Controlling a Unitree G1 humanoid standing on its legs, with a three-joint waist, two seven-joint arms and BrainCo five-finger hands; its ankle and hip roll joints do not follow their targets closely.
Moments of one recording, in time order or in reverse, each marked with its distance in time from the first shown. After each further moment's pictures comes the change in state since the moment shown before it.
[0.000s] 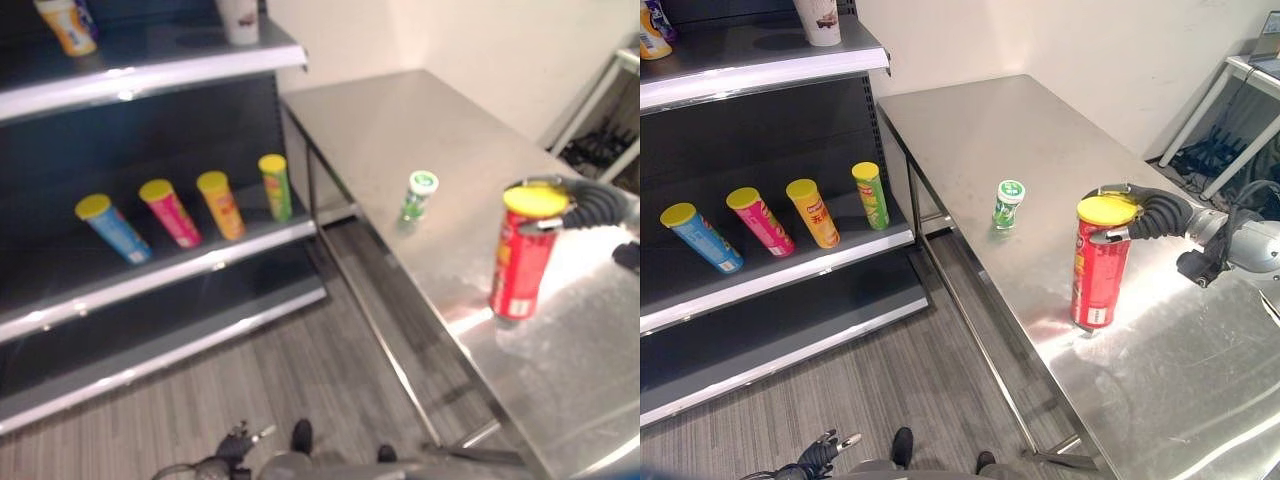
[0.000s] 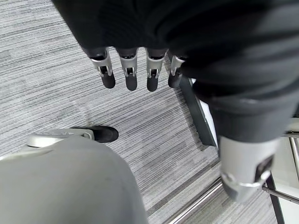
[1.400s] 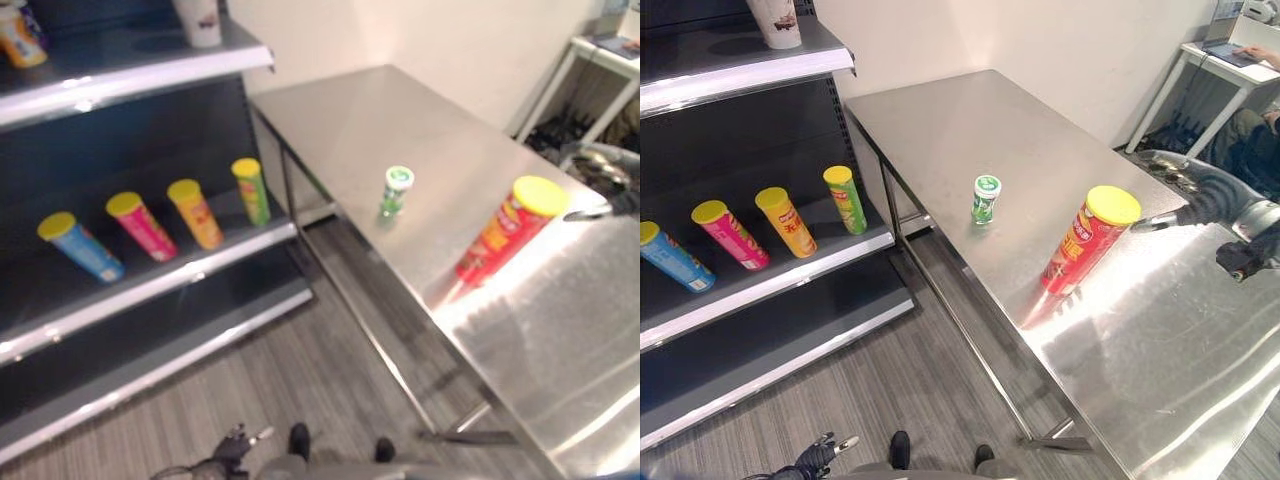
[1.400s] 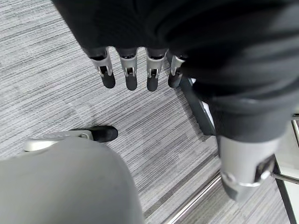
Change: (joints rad) left arm 0.001 0.005 0.011 0.000 0.000 0.006 0.005; right arm 0.119 0.008 -0.203 0.025 -0.046 0.012 -0.074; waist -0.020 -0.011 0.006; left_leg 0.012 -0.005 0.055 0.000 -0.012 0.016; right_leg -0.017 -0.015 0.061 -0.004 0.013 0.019
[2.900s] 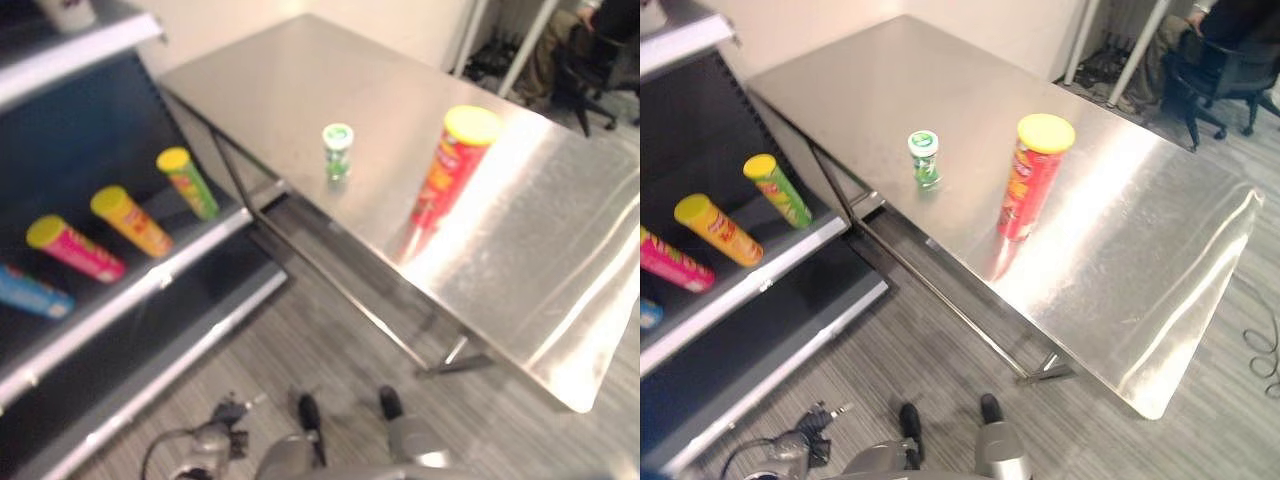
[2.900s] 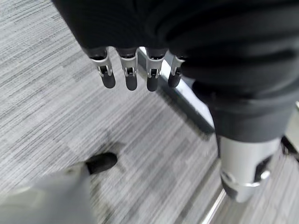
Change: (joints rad) left arm -0.147 -0.024 -0.007 0.069 0.003 0.026 0.114; right arm 0.478 0.598 -0.934 0.603 0.168 0.028 -0.652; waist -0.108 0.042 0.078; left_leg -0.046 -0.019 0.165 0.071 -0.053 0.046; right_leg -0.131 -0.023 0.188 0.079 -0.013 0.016
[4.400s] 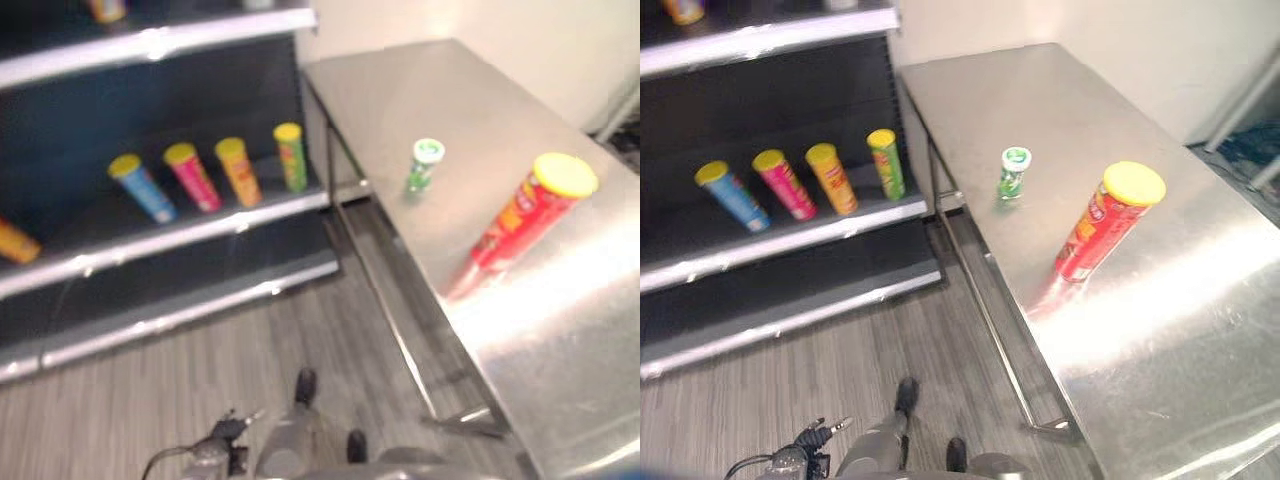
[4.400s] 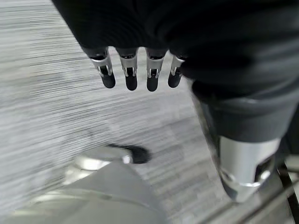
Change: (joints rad) left arm 0.009 -0.002 -0.004 0.008 -0.044 0.015 -0.019; right arm -0.089 0.455 0.928 0.547 -0.450 0.139 0.267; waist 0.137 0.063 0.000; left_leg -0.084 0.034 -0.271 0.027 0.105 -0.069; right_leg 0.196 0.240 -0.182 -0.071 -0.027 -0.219
